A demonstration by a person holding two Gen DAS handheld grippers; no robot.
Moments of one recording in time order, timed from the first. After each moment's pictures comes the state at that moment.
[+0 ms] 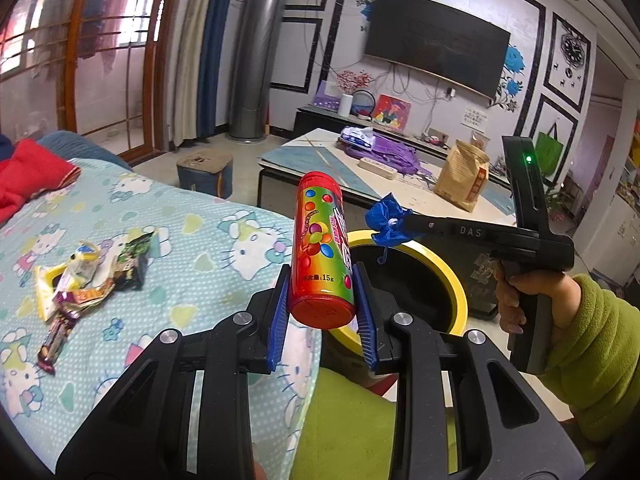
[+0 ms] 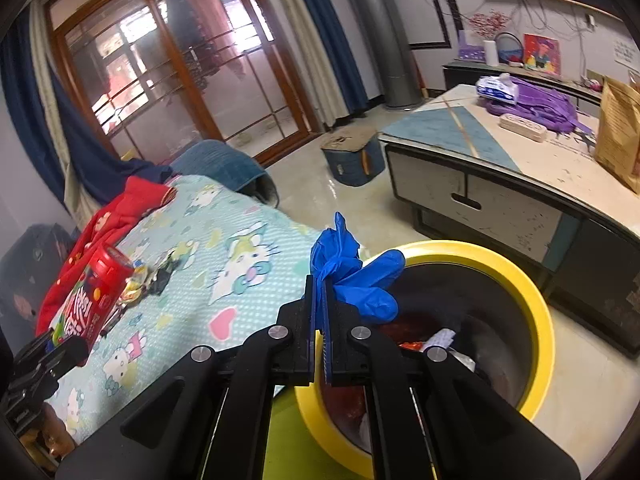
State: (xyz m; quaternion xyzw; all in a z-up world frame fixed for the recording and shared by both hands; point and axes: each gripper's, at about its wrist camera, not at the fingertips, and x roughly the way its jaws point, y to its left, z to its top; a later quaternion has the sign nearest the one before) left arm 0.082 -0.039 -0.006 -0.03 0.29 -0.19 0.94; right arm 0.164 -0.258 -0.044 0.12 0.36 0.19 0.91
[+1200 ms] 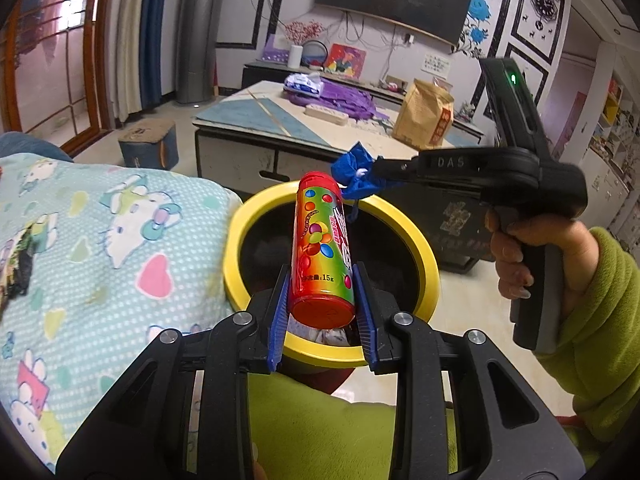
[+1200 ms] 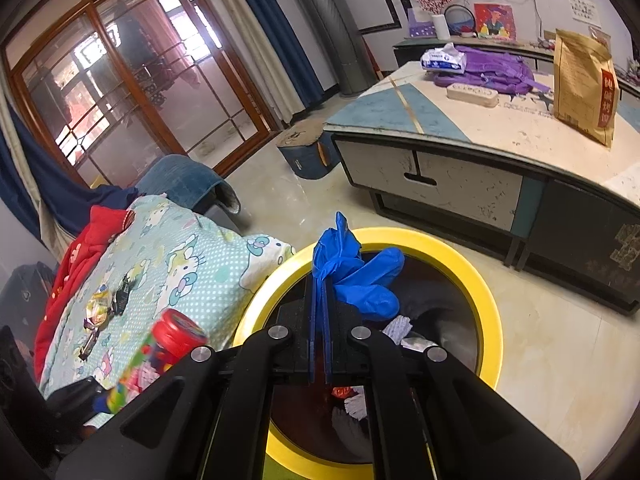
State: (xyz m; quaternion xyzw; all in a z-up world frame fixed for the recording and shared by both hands) left arm 0.130 -0.127 -0.065 0.01 0.36 -0.27 0.89; right arm 0.181 -0.321 -0.068 0.17 0.39 0.13 0.89
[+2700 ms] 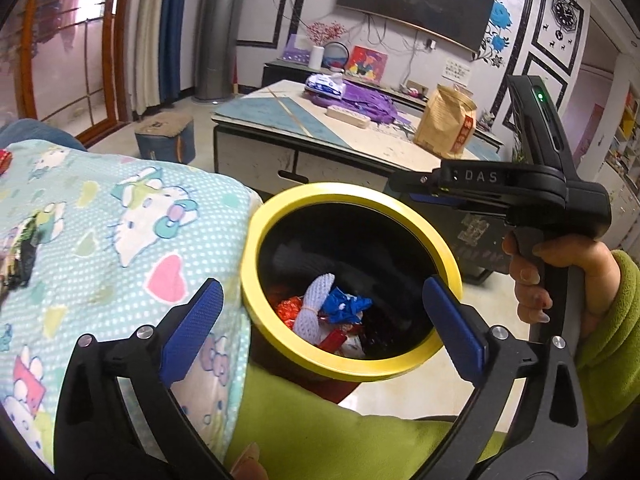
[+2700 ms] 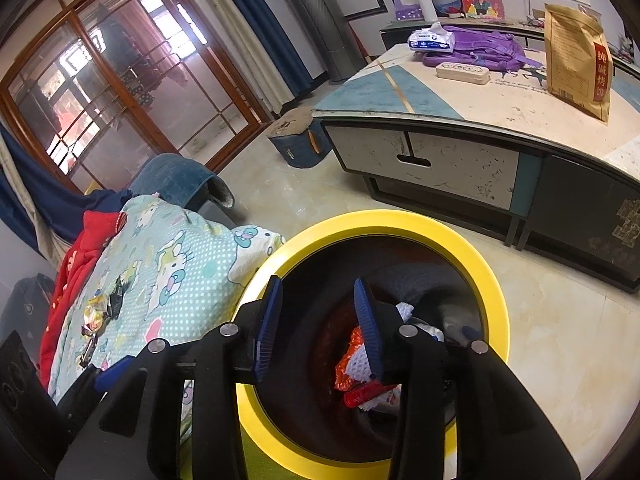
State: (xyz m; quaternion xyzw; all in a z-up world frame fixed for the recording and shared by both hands) left arm 0.137 -0.121 -0.068 -0.01 0.36 -0.22 0.91; right arm 0.188 -0.322 -0.080 0.18 0.41 0.12 0.88
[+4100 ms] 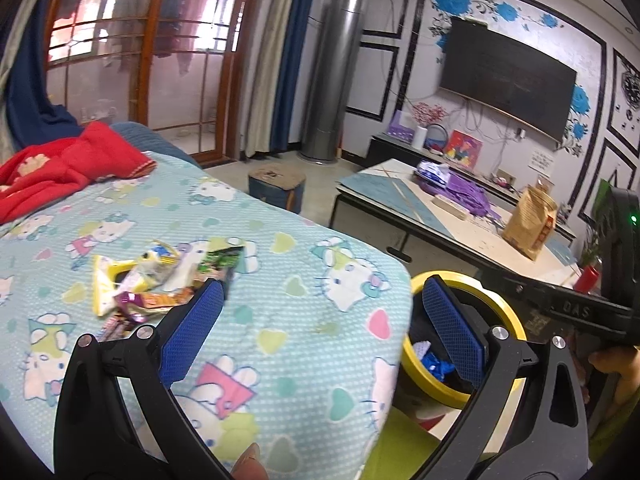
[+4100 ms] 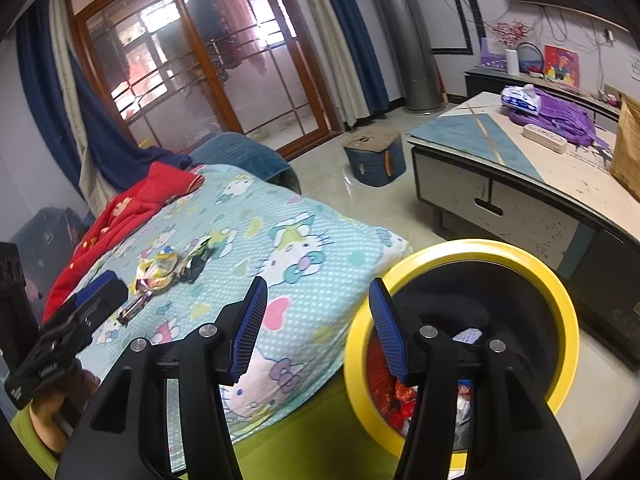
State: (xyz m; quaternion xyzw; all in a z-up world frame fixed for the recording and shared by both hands) left arm 0.099 0.020 -0.007 -0.08 0.26 -0.04 0.96; right arm 0.143 -0.200 -0.029 0.09 0.36 0.23 0.90
